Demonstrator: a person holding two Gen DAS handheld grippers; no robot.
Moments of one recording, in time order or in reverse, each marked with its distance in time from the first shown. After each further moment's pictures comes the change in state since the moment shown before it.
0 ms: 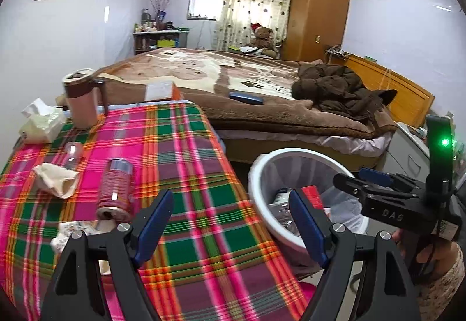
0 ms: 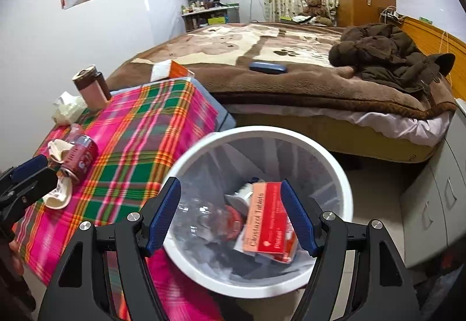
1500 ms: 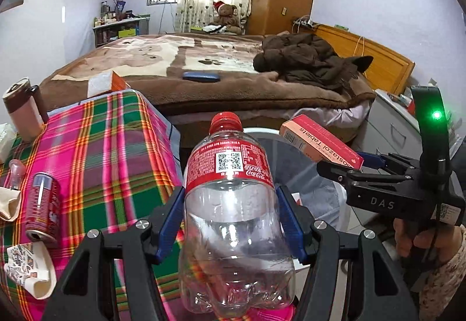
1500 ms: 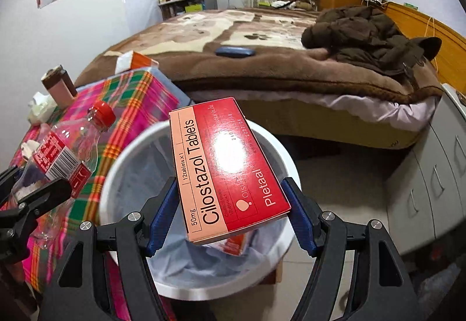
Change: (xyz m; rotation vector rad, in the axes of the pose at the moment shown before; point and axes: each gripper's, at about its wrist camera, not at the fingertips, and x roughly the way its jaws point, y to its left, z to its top) left arm 0.070 -0.081 0.003 0.127 0.117 -0.129; right arm 0.021 -0.061 -0.002 0.042 0.097 -0.109
